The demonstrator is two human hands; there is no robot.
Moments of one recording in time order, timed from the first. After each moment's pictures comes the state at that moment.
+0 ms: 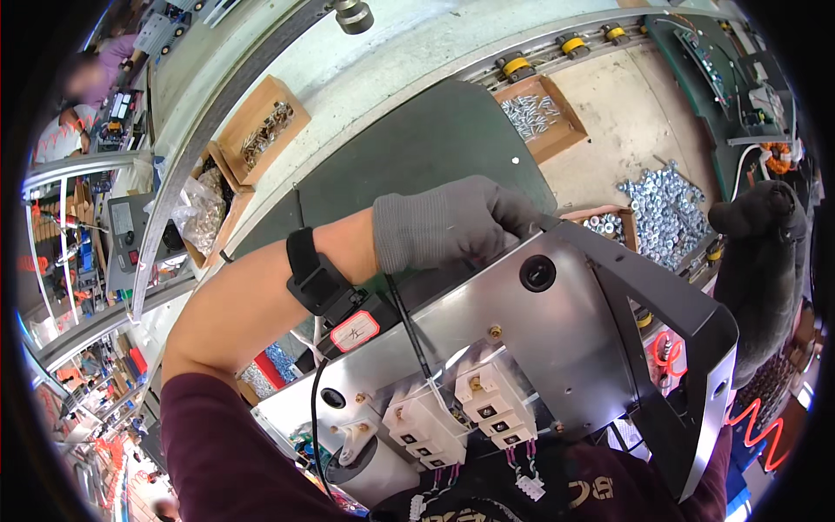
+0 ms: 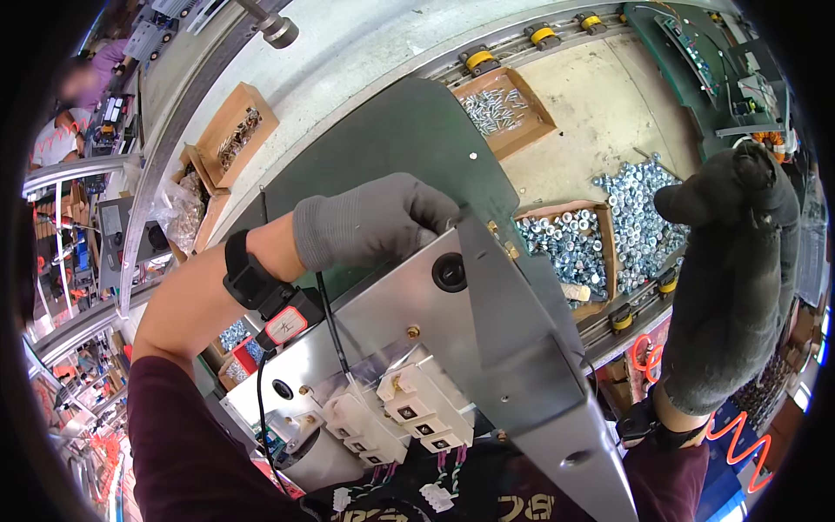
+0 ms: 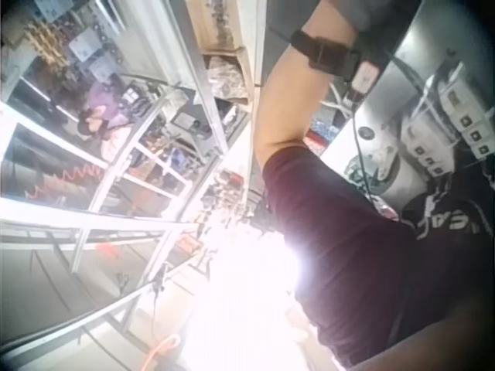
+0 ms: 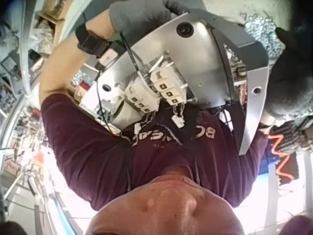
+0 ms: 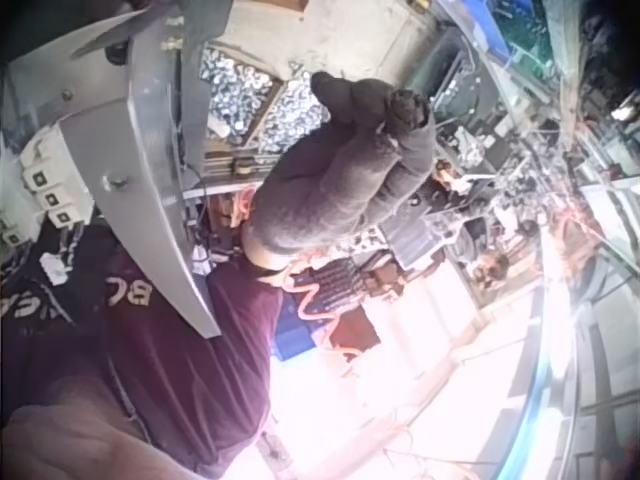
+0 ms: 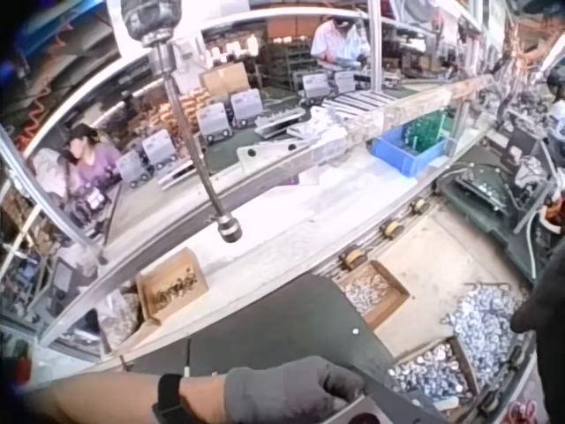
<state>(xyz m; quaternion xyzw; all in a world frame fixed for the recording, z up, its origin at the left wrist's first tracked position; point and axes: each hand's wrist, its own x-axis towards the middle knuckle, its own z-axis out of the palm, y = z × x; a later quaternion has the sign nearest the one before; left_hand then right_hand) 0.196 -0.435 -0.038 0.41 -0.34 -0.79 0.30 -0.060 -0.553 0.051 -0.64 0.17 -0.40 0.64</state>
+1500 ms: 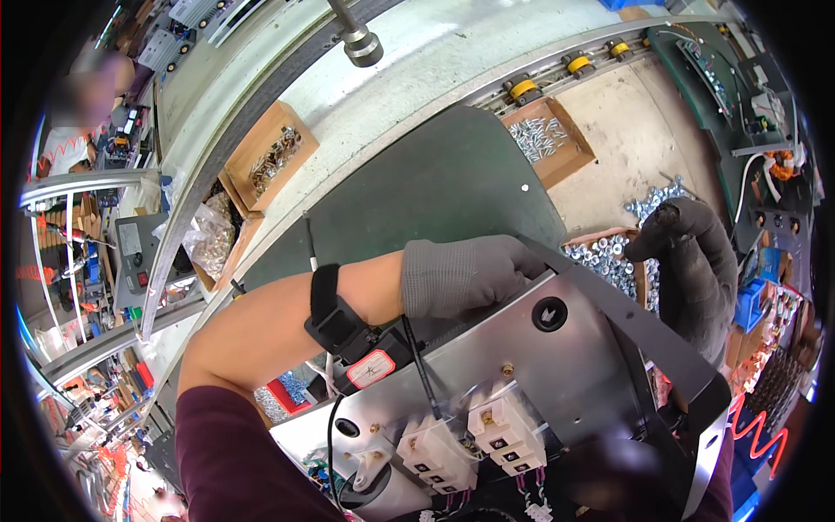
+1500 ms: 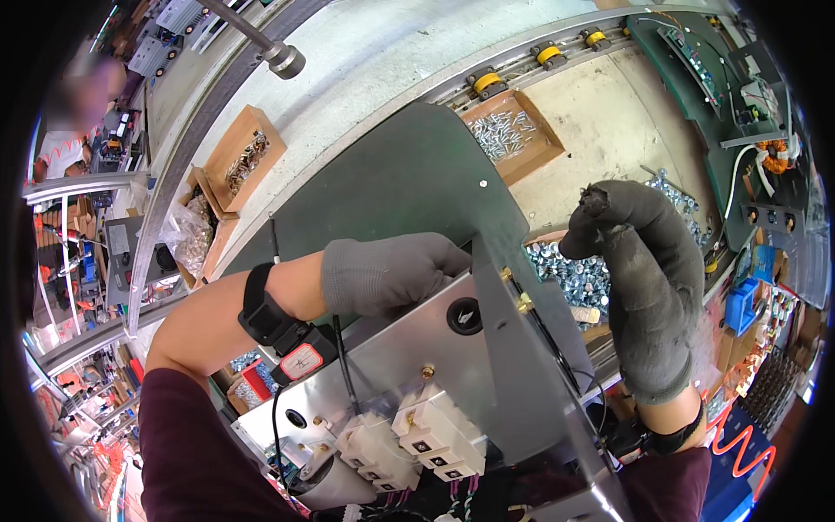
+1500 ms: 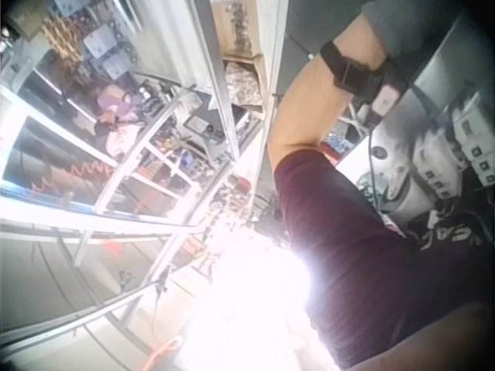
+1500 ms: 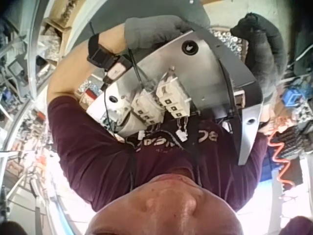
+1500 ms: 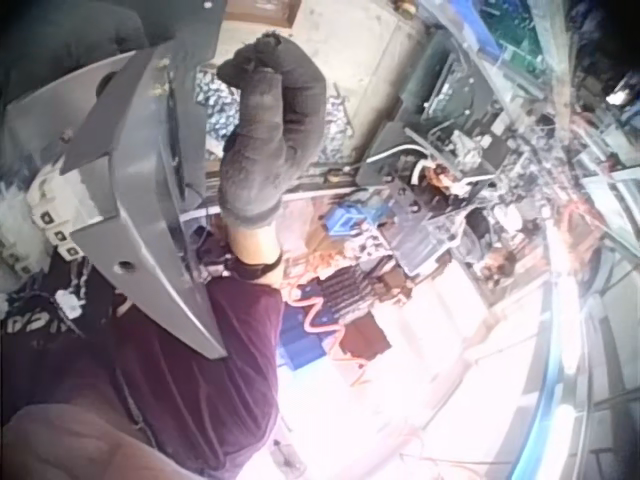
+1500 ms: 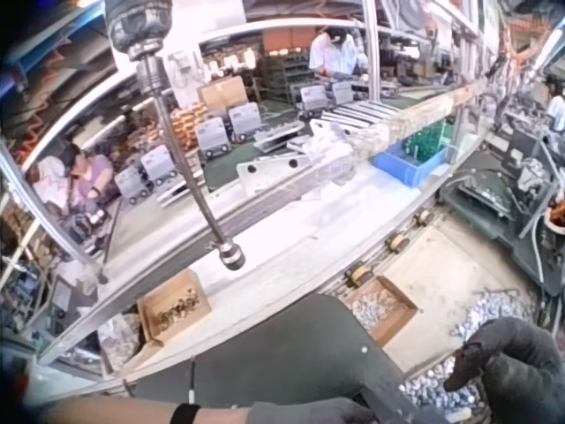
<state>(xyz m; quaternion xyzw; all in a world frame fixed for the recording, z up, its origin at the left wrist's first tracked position) 0.190 -0.439 -0.038 0.44 -0.26 -0.84 0.18 -0.021 -0.526 0.018 -0.60 0.37 -0.31 0.64</state>
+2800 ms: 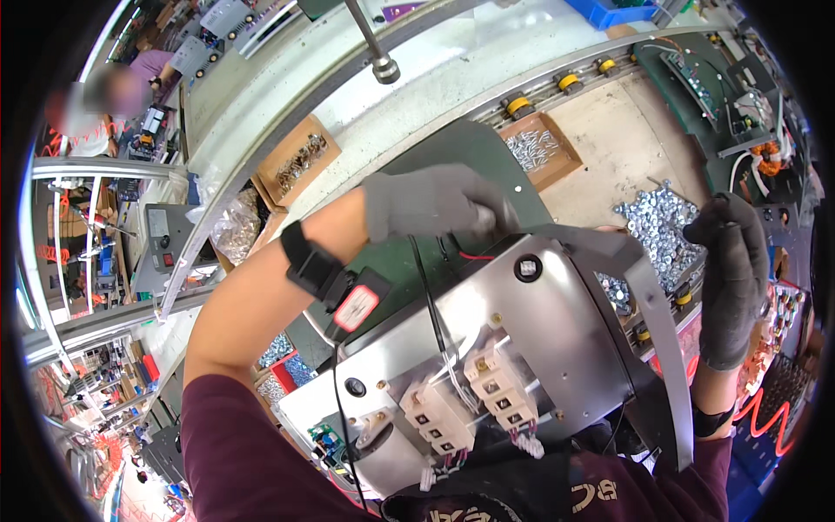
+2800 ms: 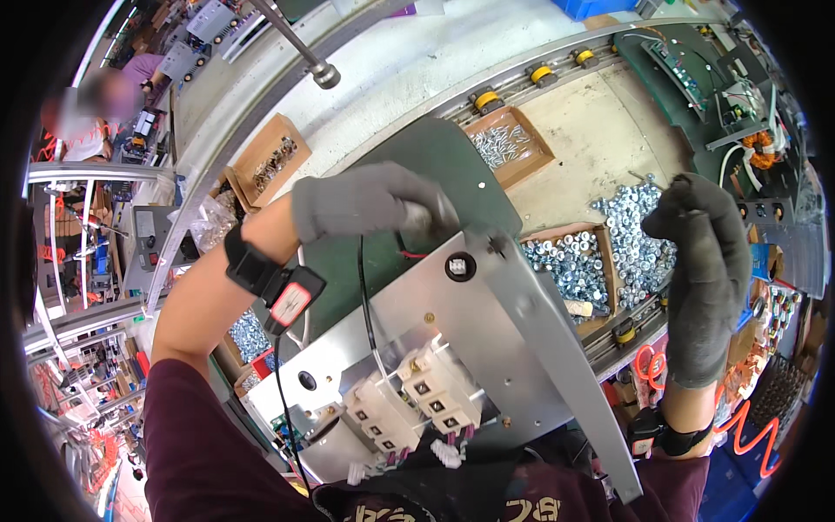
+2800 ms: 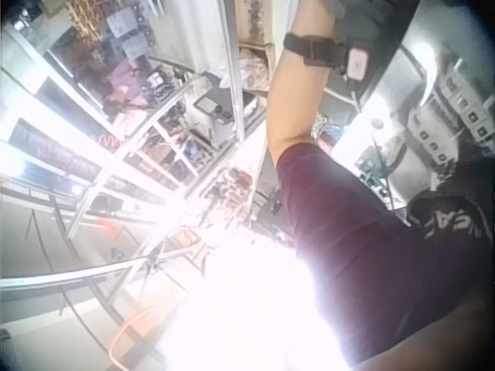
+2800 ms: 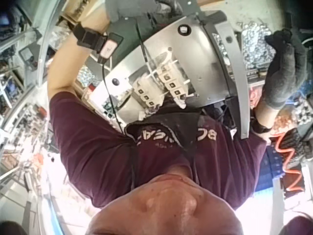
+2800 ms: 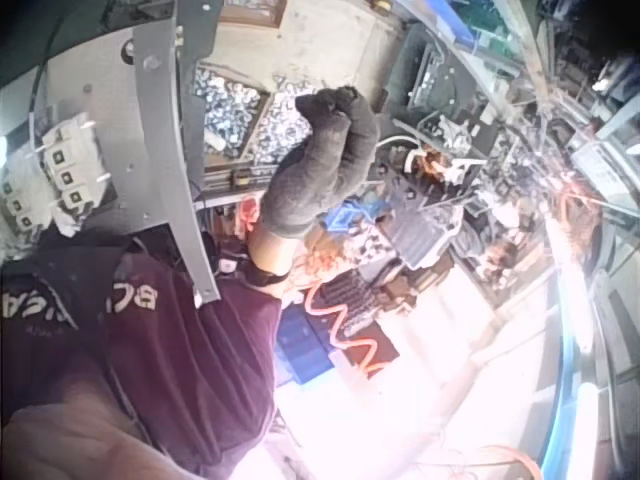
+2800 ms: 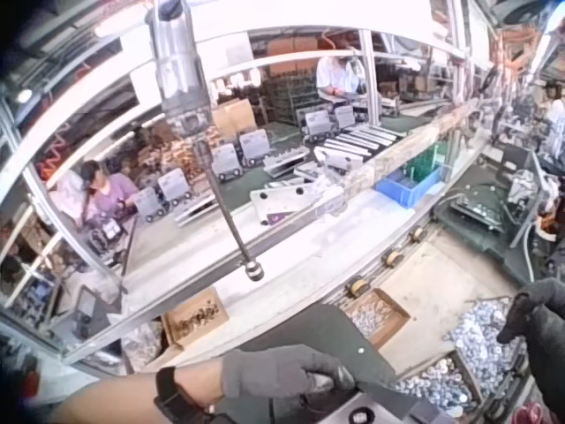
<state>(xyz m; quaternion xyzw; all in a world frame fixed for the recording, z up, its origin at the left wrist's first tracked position) 0.226 -0.449 0.005 0.51 -0.55 -0.64 0.19 -0.082 -0.540 0.069 -0.67 0.36 -0.37 0.52</state>
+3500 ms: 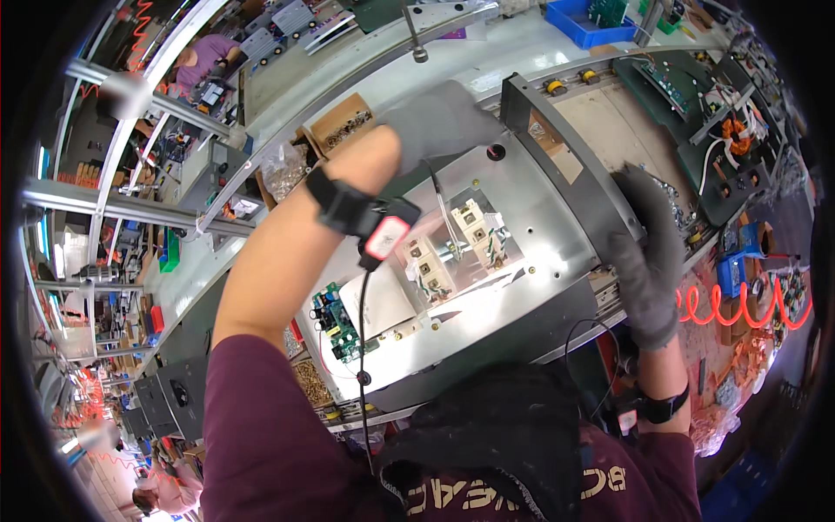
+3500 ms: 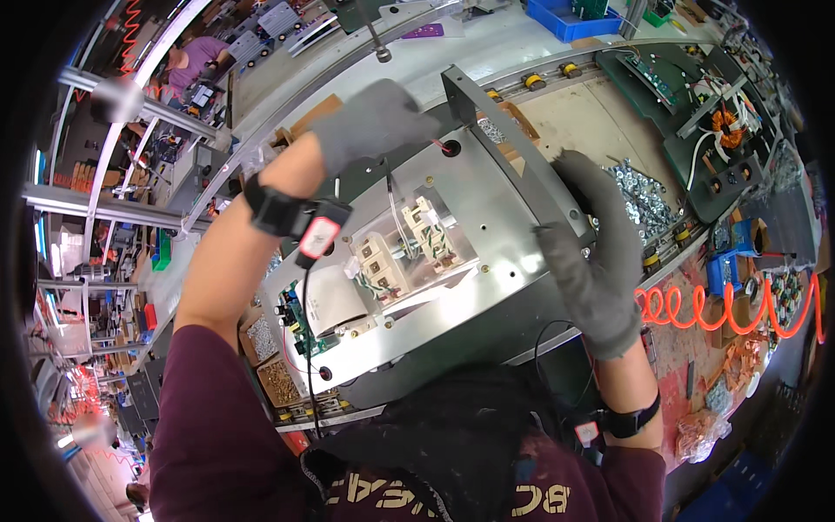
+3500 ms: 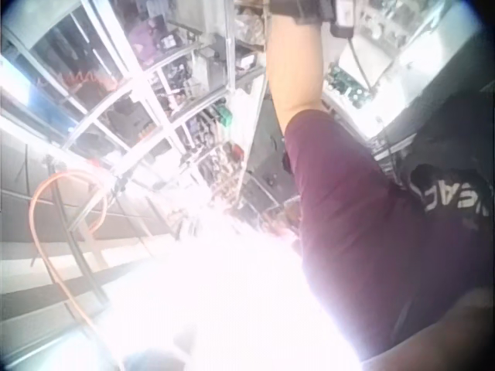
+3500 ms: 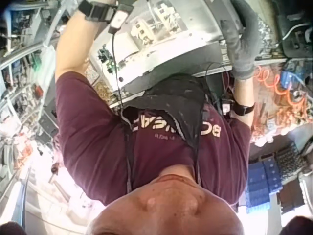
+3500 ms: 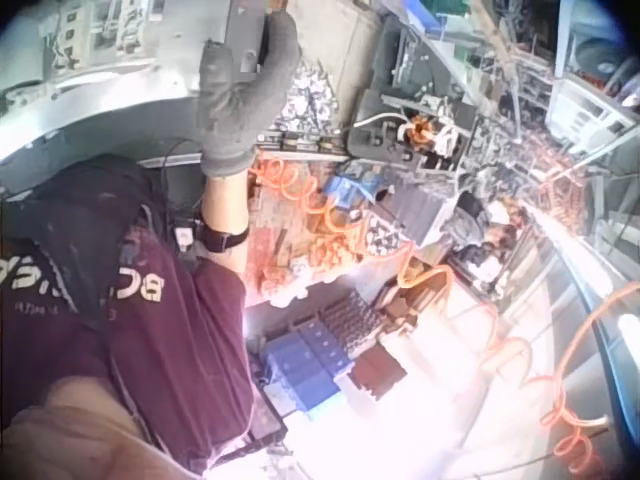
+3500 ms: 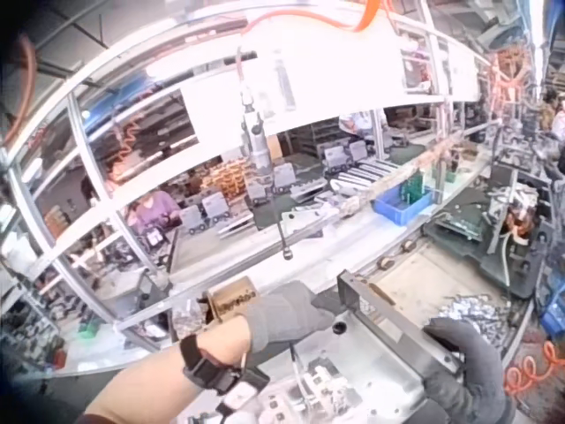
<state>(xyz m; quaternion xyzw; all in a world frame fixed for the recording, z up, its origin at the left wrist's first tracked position) 0.124 -0.369 0.132 0.77 -0.59 -0.22 0.06 -0.155 -0.406 0.107 -0.78 0.23 -0.41 0.41</state>
